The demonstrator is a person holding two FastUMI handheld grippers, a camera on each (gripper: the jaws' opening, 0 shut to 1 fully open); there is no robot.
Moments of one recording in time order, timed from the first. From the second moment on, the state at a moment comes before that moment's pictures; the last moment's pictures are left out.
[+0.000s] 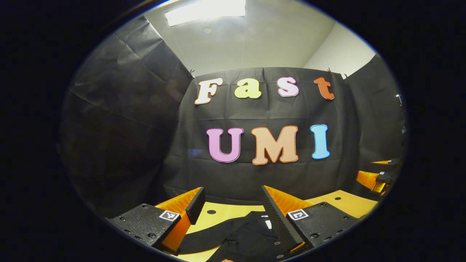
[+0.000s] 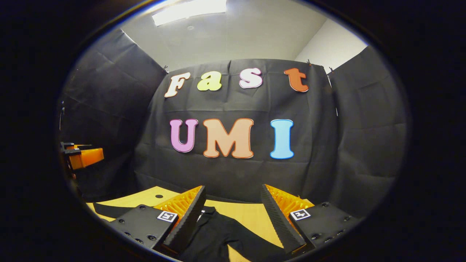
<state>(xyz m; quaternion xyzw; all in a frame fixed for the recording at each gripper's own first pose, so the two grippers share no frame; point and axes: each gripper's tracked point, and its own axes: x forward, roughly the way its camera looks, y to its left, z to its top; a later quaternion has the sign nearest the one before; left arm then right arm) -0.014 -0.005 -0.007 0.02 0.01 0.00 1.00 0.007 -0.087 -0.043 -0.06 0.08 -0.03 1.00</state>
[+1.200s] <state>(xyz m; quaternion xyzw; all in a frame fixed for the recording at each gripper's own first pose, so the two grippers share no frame) -0.004 -0.117 -0.024 0.03 0.02 -0.02 1.00 -0.044 -0.283 -0.228 -0.11 0.35 -0.08 0.93</state>
